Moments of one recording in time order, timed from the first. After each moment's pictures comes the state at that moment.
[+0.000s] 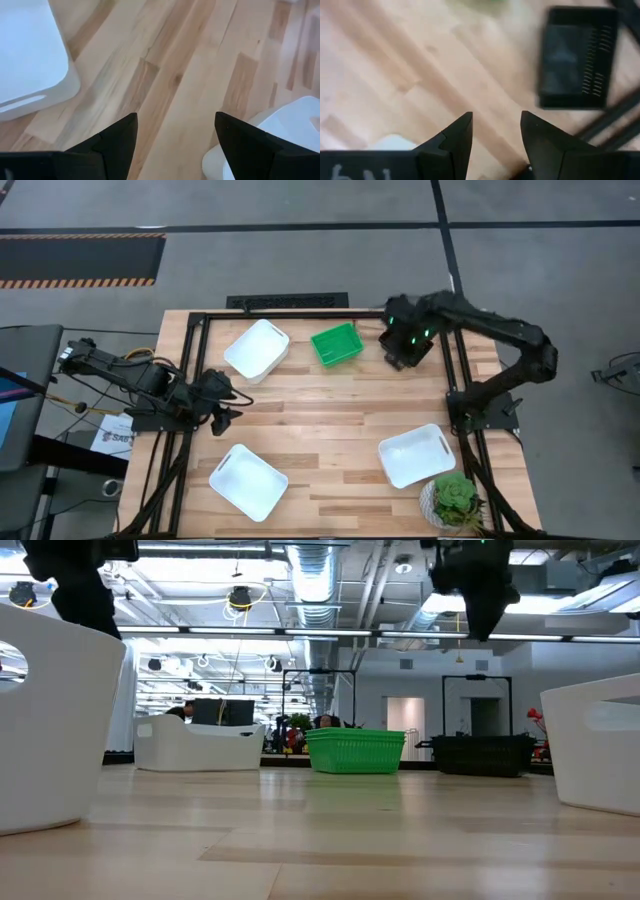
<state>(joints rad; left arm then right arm) -0.35 0.77 0.76 -0.95 -0.29 -0.76 -0.36 1.42 1.49 -1.46 0.07 0.39</state>
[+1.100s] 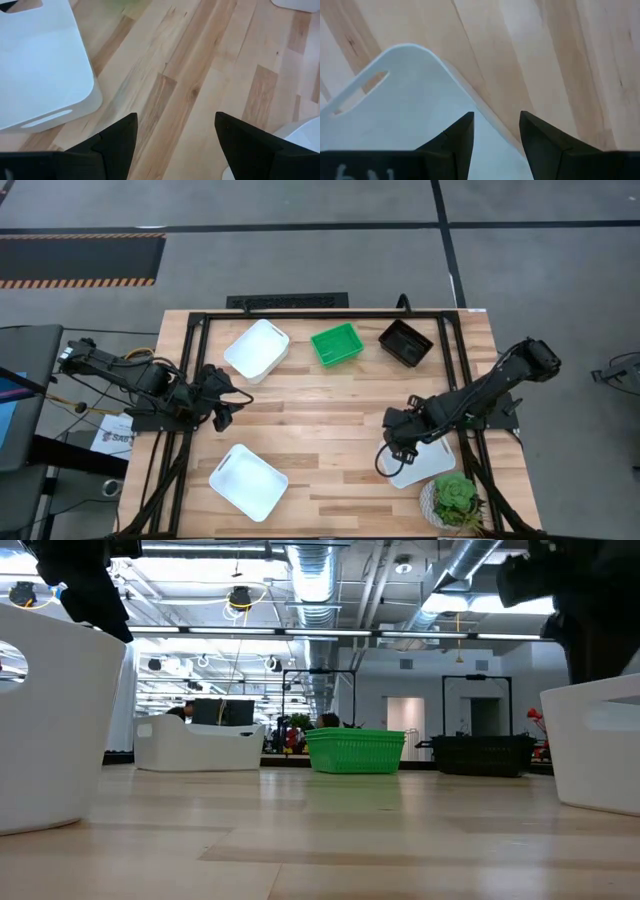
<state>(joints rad) -0.35 0.77 0.76 -0.95 -0.40 -0.72 0.45 1.43 1.00 -1.01 0.13 0.82</state>
